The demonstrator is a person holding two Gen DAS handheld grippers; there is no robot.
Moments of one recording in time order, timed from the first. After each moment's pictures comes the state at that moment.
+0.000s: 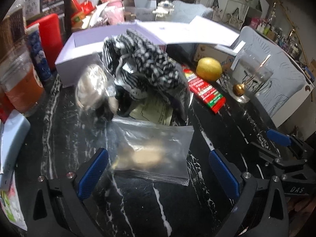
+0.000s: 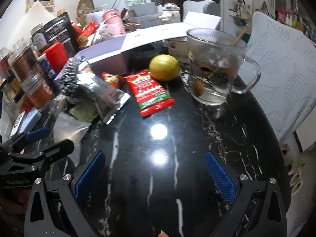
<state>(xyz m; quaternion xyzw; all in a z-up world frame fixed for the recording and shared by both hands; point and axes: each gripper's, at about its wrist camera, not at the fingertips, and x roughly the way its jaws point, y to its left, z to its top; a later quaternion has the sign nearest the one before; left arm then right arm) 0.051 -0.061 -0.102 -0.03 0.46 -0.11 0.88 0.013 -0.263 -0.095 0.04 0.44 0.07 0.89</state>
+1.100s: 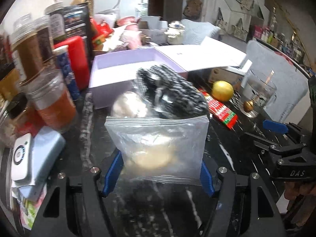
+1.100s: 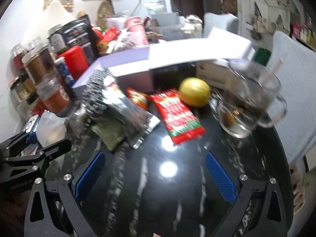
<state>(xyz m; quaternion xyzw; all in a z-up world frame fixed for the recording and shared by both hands) 0.031 -0.018 -0.064 0.00 0.39 -0.07 0.92 0.034 -0.220 -0.072 0.01 0.40 0.13 0.91</state>
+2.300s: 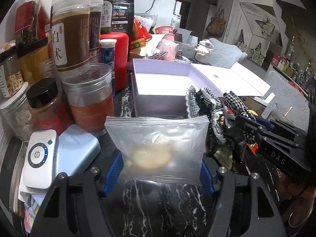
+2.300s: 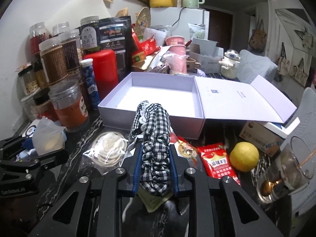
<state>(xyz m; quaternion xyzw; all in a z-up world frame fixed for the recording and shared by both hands) 0.045 0.057 -0.061 -0.08 0.36 -0.03 0.93 0.074 -0.122 -0.053 -0.08 0.32 0.19 0.92</state>
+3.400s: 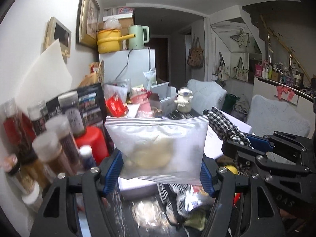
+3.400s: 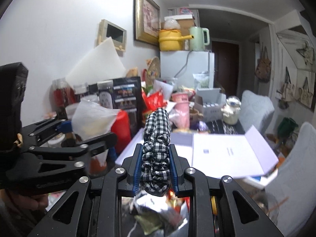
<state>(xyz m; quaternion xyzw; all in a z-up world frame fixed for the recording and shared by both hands) 0.082 -0.007 0.075 0.02 0.20 -0.05 0.98 0.064 -0.149 0.068 -0.05 0.19 0.25 0.95</state>
